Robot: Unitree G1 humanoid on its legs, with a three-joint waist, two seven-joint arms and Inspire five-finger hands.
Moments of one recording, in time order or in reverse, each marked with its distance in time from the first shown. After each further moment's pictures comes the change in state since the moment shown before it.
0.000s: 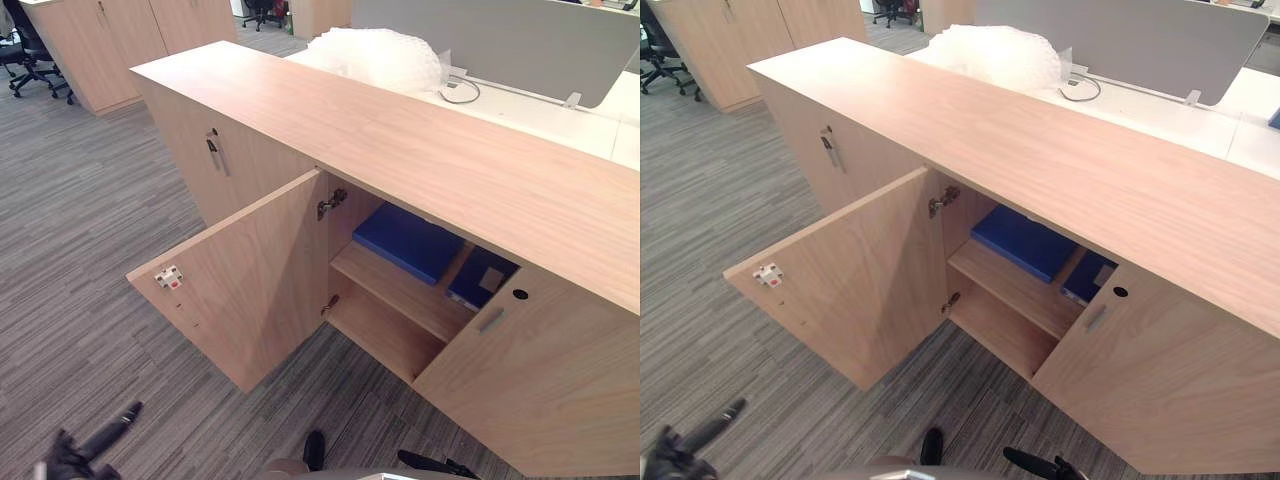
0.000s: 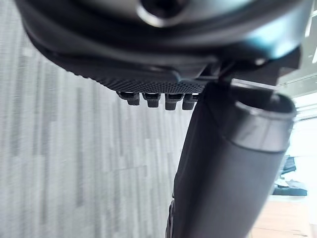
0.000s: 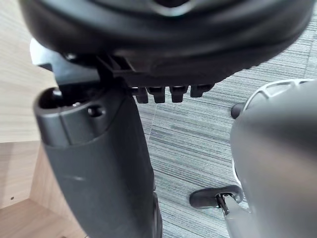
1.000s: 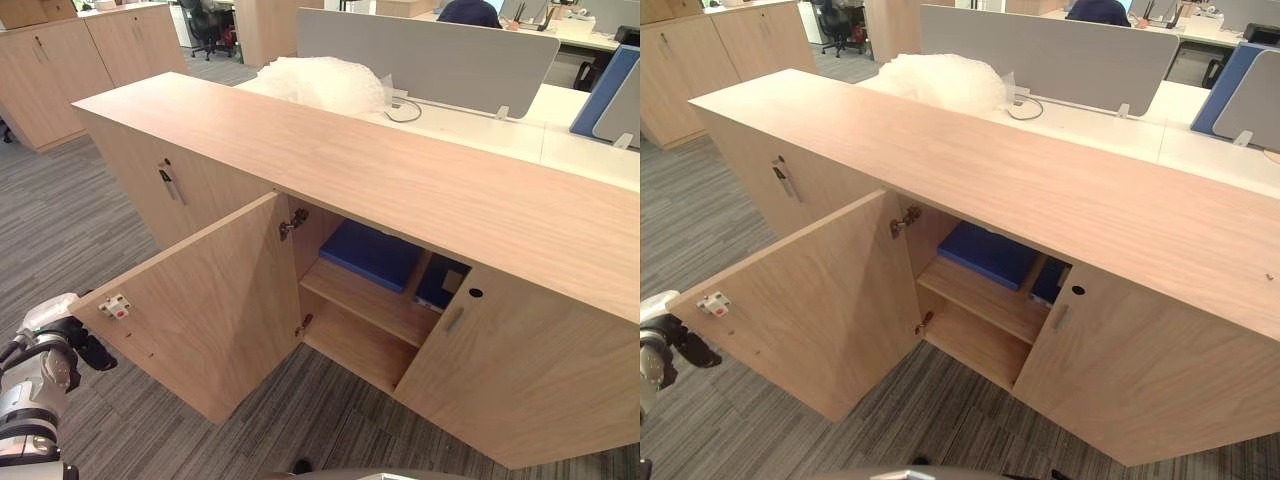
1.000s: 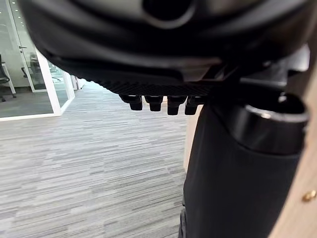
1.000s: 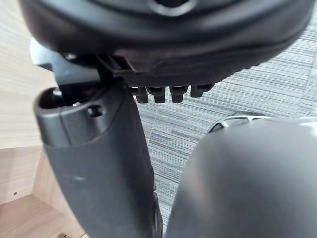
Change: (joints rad) left arm -0.345 0.465 -0.665 0.189 1.024 -0.051 -0.045; right arm 0.082 -0.040 0.210 -0.018 0.035 -0.022 0.035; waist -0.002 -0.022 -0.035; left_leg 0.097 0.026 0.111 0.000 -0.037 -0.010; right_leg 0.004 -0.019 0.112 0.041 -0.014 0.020
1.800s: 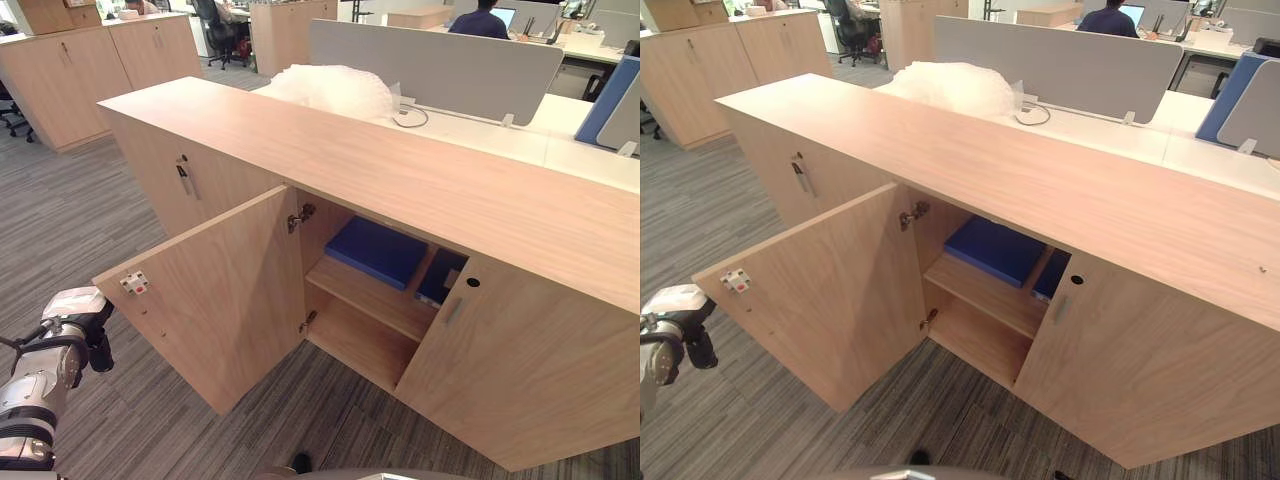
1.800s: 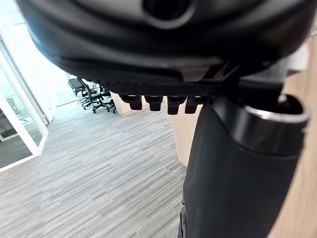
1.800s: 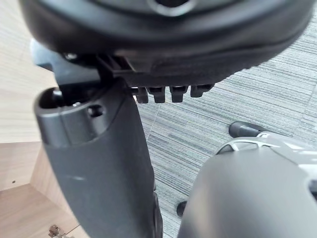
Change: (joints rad) left arm 0.032 0.043 -0.116 -0.157 0.160 -0.043 -0.003; right arm 0.008 -0.028 0.039 -0.005 0.000 -0.007 0.001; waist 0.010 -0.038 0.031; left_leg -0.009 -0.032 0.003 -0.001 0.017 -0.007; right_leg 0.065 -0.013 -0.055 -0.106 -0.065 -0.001
